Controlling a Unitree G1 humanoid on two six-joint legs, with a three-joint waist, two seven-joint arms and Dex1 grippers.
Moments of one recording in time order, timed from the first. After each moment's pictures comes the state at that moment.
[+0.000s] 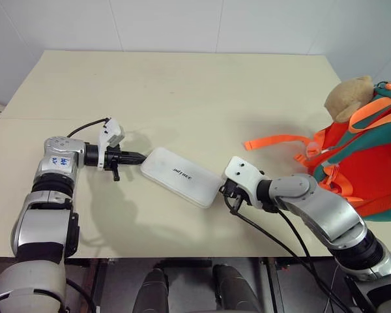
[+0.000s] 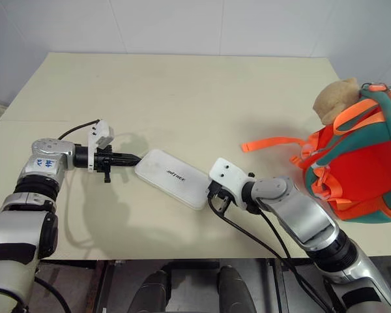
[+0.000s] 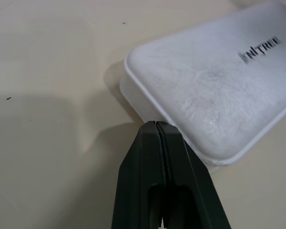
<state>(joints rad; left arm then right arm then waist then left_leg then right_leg) -0.96 0.66 -0.02 1.03 -0.04 0.01 -1.35 -0.58 -0.66 0.39 -0.51 0.27 1.13 0.62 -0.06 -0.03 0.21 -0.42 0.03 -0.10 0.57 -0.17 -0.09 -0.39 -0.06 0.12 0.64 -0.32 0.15</state>
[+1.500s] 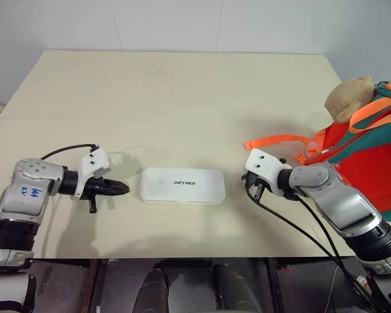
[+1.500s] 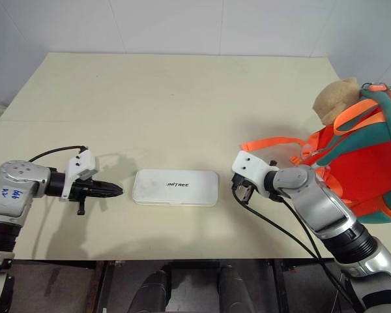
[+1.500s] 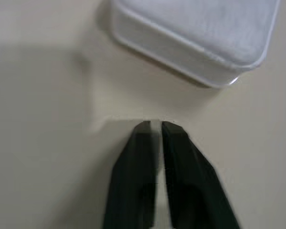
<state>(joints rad) -0.48 0.90 0.03 0.20 -0.16 0.48 -1.28 -0.56 -0.81 0.34 -0.28 0.09 0.79 0.73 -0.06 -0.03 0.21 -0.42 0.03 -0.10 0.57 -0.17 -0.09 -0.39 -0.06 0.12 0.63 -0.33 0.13</state>
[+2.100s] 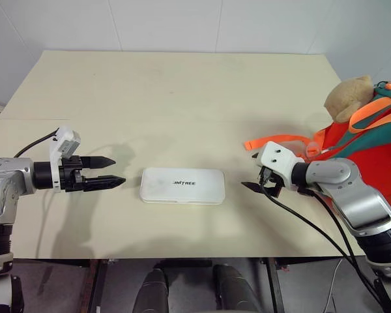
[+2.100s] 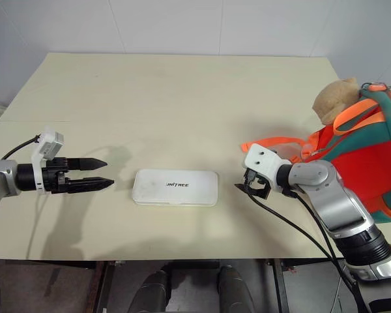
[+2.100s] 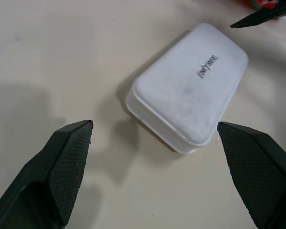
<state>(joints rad) -0.43 0.94 0.23 0.07 -0.47 0.82 -1.24 -0.50 -0.81 0.23 -0.26 0.10 0.60 0.83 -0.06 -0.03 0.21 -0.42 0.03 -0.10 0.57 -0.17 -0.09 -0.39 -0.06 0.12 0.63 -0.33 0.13</state>
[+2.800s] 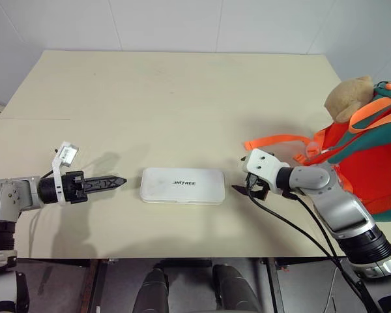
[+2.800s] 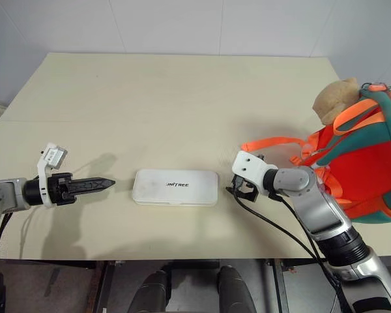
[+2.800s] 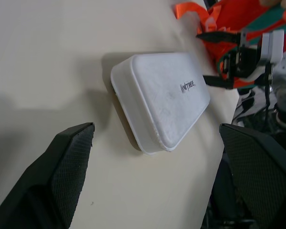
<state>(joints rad) -0.49 0.89 0.23 0.30 -0.67 1.23 -1.15 -0.50 -0.71 0.29 -0.22 -0.01 0.54 0.81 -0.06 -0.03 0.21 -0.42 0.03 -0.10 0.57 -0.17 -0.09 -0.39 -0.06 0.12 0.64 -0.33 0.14</state>
